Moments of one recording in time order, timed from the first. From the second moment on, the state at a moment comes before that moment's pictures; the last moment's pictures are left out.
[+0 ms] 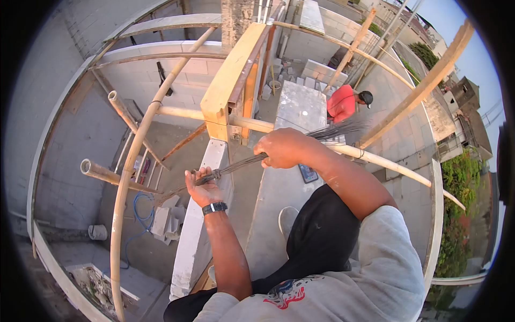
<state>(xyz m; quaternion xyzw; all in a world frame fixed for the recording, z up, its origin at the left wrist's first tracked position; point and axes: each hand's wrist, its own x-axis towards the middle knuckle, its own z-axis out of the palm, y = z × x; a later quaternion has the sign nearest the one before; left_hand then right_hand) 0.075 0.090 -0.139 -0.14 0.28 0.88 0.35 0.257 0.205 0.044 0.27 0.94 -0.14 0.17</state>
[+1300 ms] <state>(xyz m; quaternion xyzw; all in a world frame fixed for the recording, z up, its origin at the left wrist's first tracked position) 0.007 0.142 -0.189 -0.11 0.33 0.84 0.41 0.191 0.242 0.003 0.31 0.93 -0.06 0.19</state>
